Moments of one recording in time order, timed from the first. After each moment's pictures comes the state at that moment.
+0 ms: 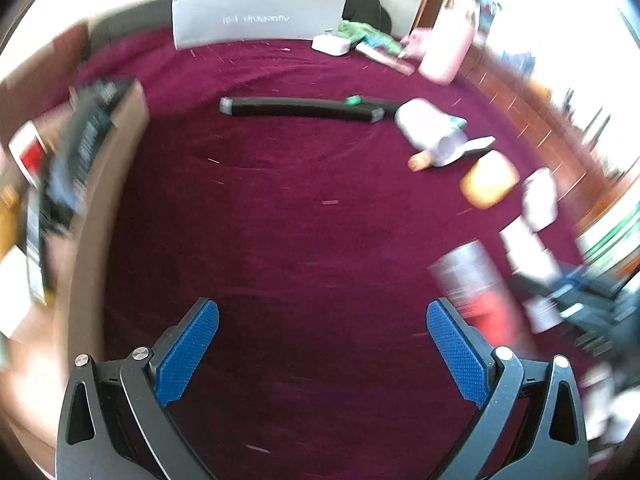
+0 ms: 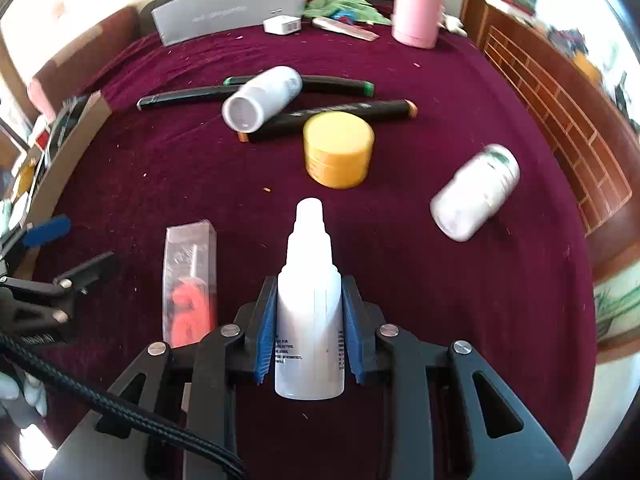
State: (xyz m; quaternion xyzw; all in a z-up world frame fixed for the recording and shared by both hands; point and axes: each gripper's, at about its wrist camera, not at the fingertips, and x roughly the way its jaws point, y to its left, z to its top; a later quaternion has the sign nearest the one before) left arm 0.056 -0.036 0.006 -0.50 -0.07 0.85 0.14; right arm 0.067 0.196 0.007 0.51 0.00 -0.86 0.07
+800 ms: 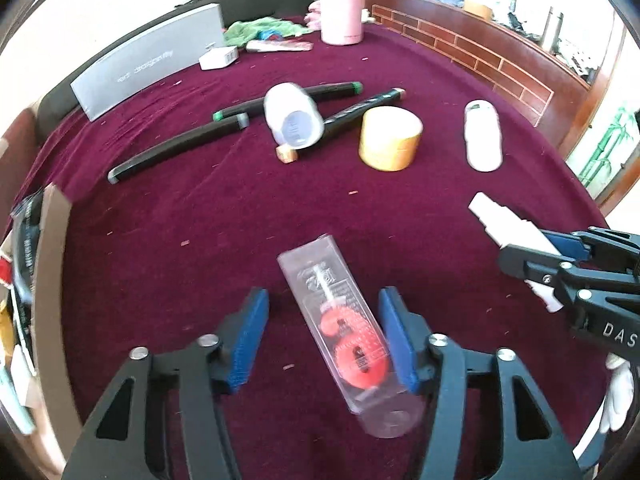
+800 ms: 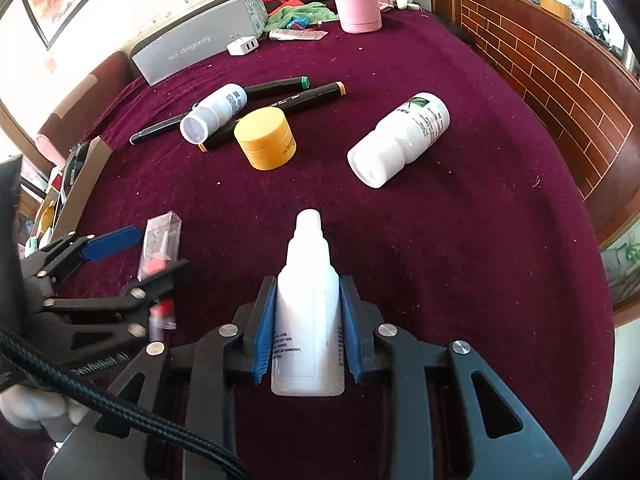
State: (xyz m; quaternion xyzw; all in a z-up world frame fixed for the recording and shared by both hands) left arm 0.063 0.060 0.011 -0.49 0.12 0.84 0.17; right arm 0.086 0.245 0.008 0.50 -0.08 -0.86 0.08
